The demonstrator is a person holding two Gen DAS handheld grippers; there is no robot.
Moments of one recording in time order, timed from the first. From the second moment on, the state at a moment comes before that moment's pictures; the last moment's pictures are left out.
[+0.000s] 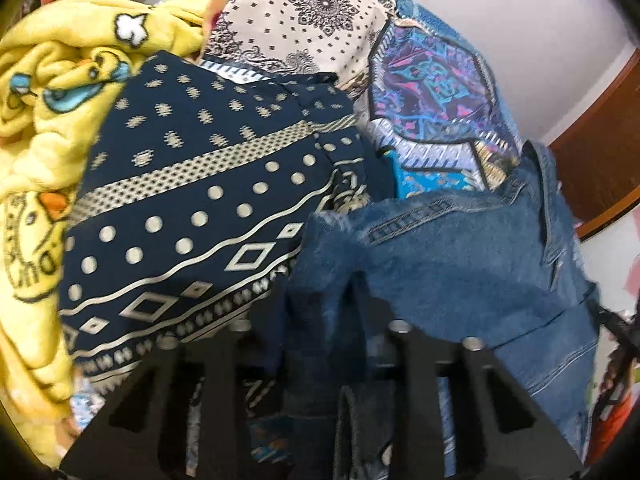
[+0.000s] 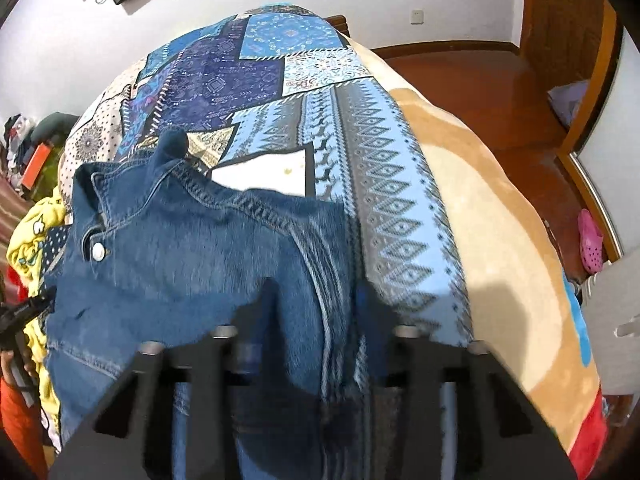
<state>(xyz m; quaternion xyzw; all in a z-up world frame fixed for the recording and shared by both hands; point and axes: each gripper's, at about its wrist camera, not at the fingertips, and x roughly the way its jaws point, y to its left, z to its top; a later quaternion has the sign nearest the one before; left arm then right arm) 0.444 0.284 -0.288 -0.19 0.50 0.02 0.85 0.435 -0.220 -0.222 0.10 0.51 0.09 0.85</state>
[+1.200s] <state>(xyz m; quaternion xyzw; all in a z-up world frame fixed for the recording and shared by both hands) 0.458 0.291 -0.265 -0.11 0.53 0.09 0.83 0.483 -0.158 -0.211 -0.06 0.52 0.09 0.85</state>
